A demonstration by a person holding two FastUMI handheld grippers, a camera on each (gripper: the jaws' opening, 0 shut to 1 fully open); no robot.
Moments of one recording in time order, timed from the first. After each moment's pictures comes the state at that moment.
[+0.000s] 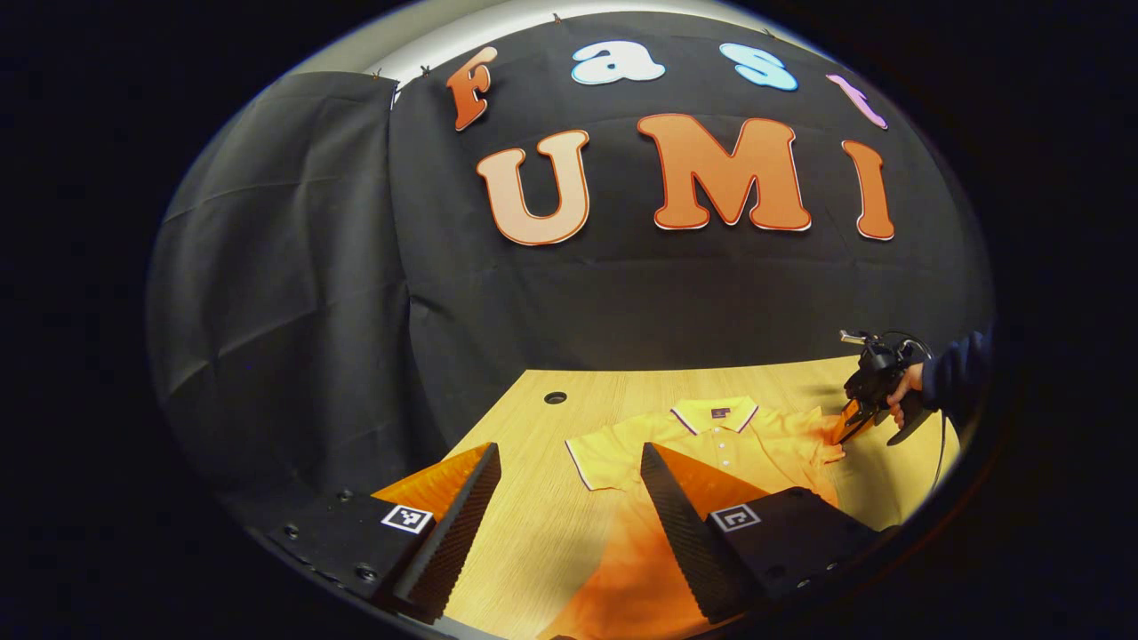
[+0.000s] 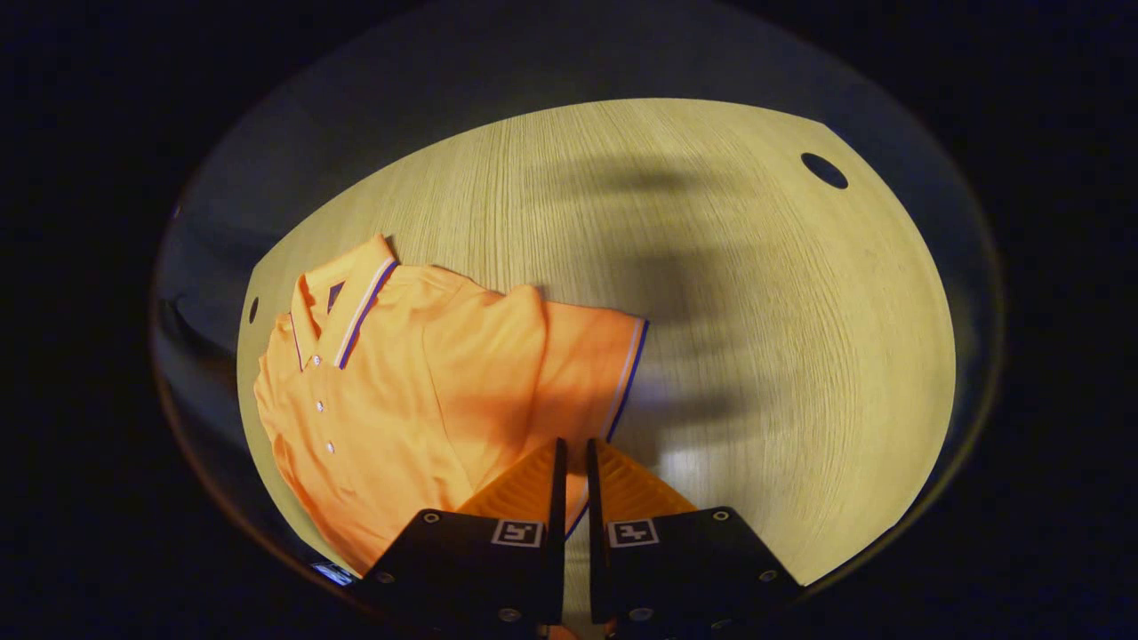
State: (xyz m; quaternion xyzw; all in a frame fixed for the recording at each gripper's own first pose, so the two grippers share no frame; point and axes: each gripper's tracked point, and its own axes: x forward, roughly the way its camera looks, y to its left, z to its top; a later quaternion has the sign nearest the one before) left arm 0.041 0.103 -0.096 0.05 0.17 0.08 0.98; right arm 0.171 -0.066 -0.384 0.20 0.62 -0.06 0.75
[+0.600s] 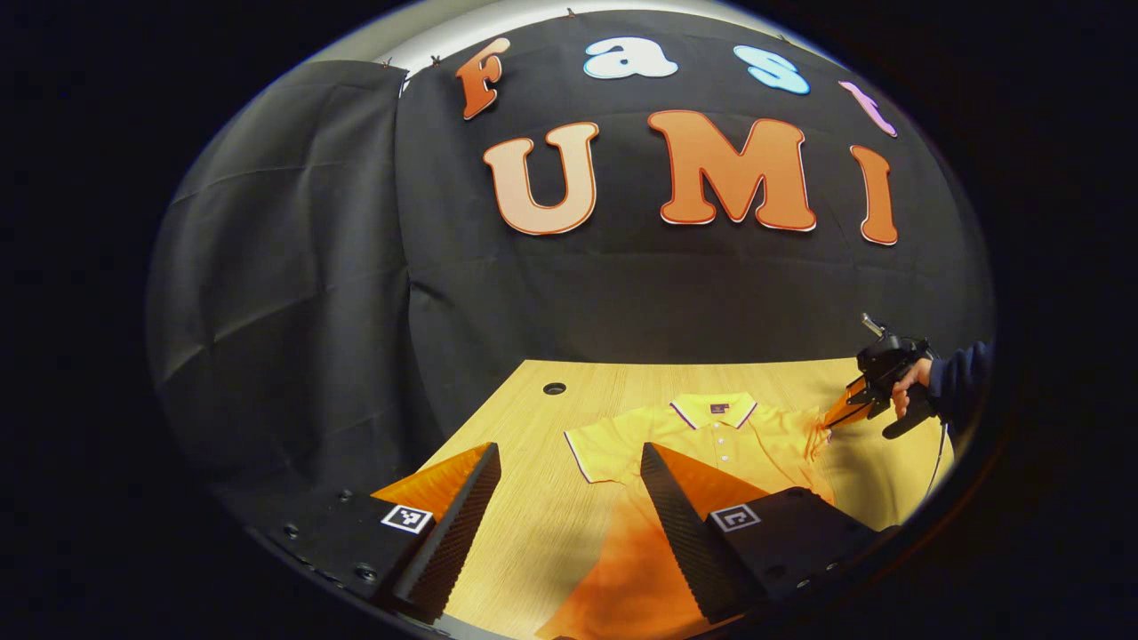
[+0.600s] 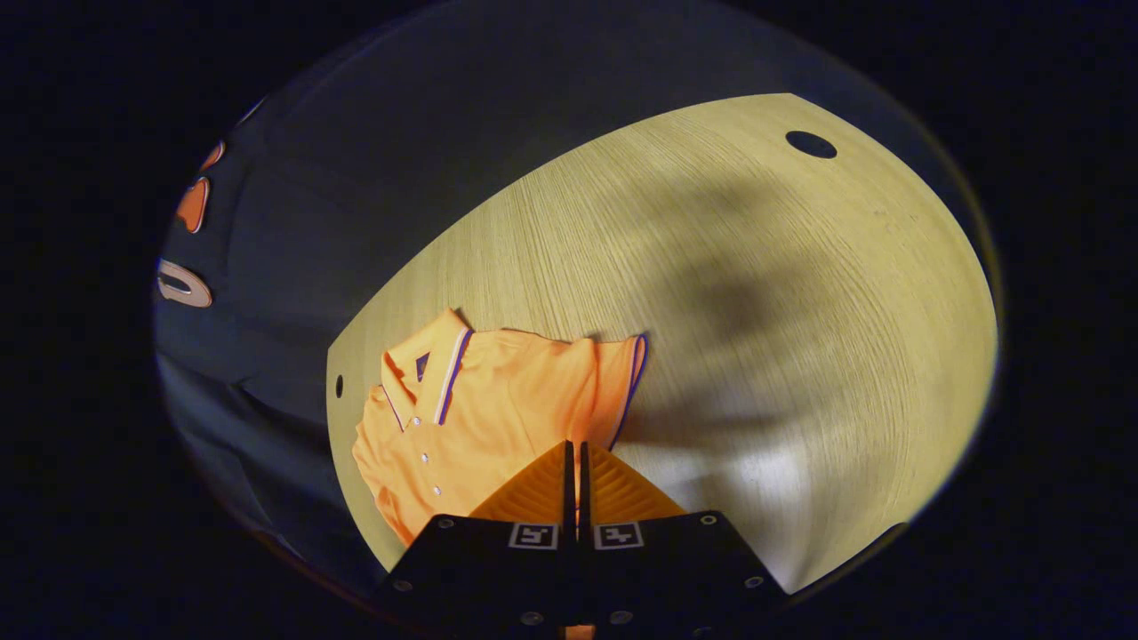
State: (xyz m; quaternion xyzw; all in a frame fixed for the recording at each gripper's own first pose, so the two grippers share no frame) left arm 0.043 0.103 -0.098 0.03 0.18 0.08 0.98; right arm 0.205 -0.036 -0.336 0.33 0.54 -0.03 0.78
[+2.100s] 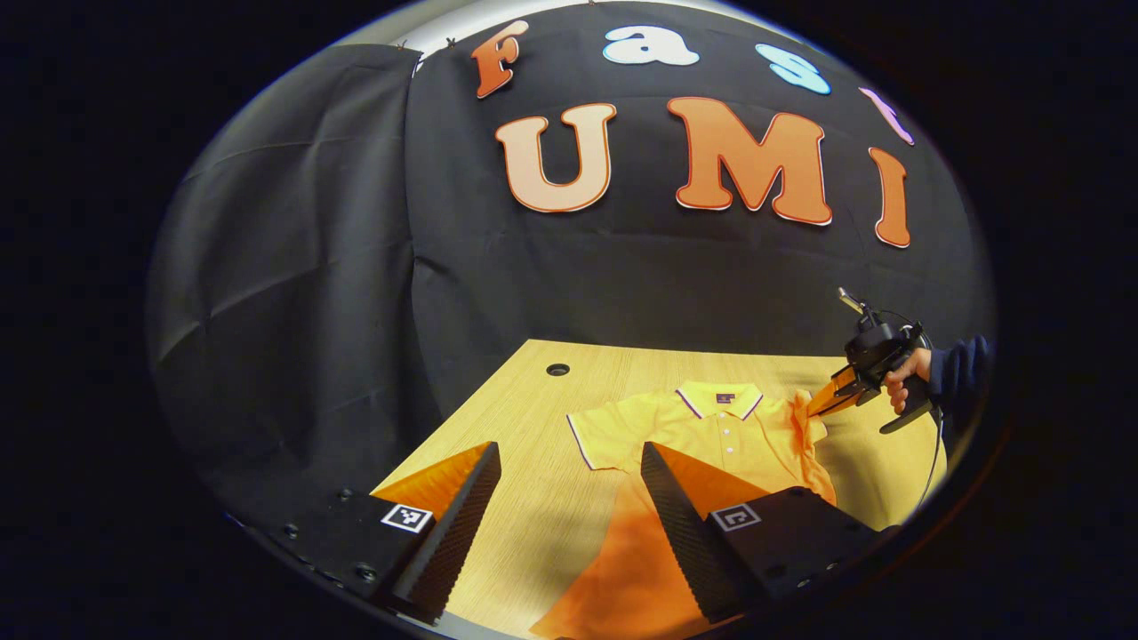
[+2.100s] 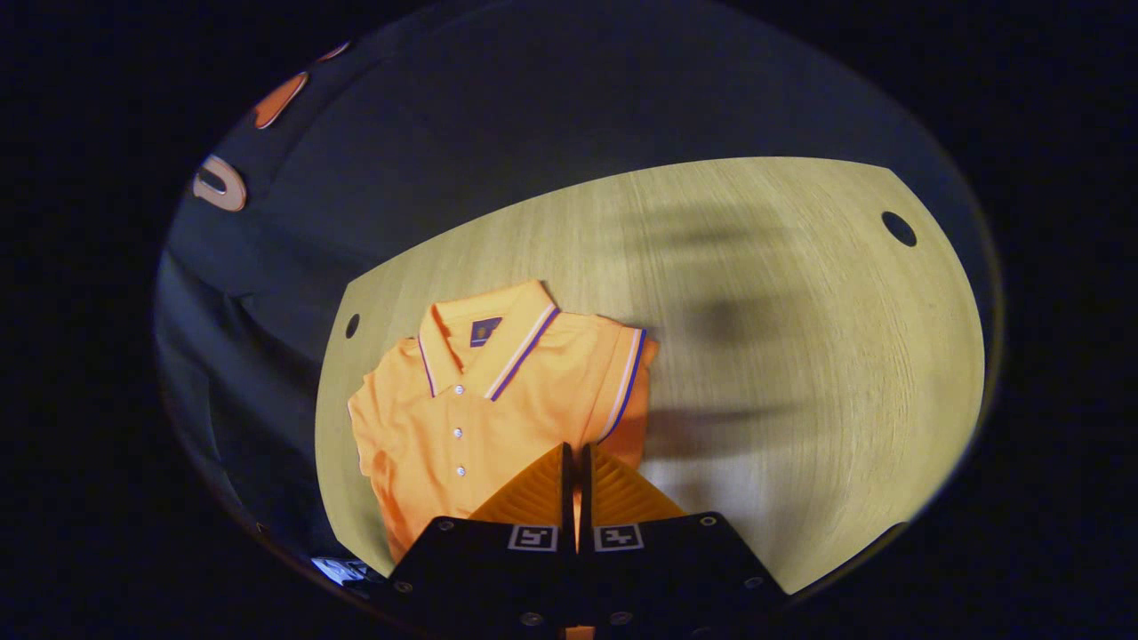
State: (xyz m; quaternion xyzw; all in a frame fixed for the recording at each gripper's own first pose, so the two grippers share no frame) left arm 0.048 0.109 -0.115 0.00 0.21 0.10 0.97; right arm 0.222 0.028 -0.311 0.21 0.54 0.05 0.81
